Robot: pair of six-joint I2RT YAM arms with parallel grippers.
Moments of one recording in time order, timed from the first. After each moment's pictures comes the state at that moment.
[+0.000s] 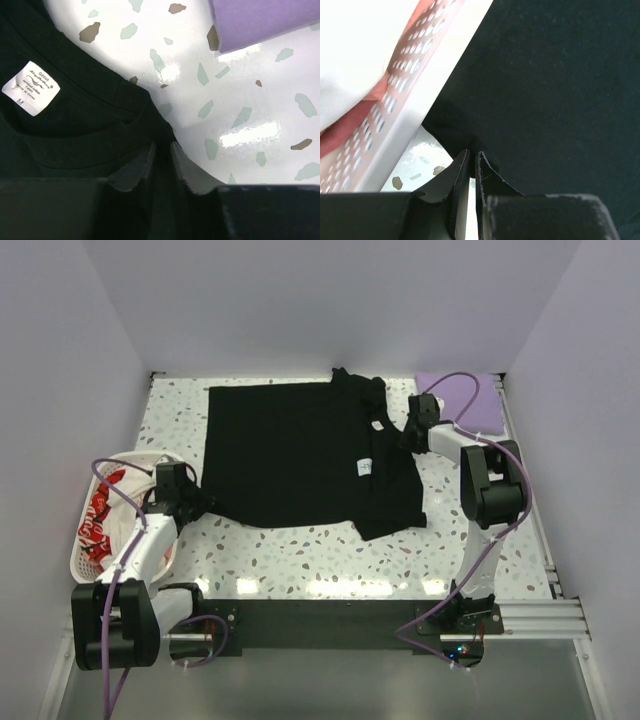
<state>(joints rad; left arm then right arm) 0.07 1.09 0.54 -0.32 -0.02 -0.73 0.17 2.01 1.33 -0.22 0.19 0.49</state>
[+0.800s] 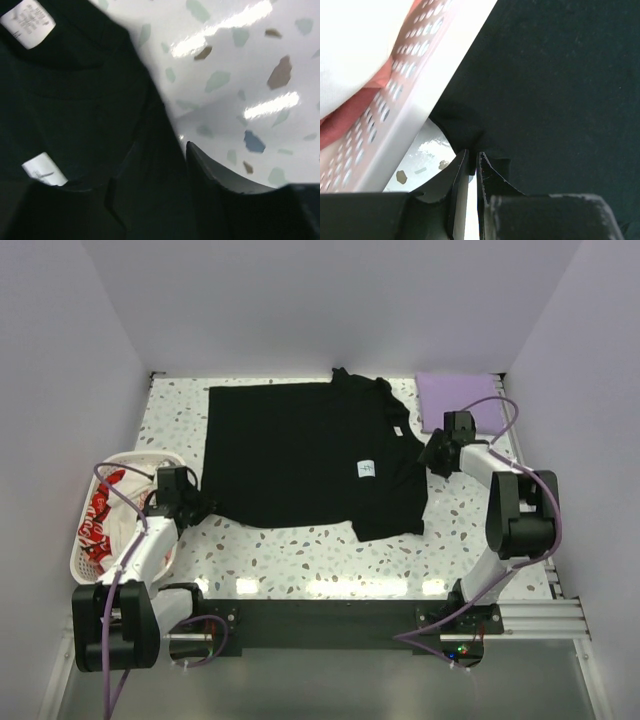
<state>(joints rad) 0.07 1.09 0.51 -0.33 -0.02 -0.73 0.02 1.77 1.08 -0.28 0.06 0.54</state>
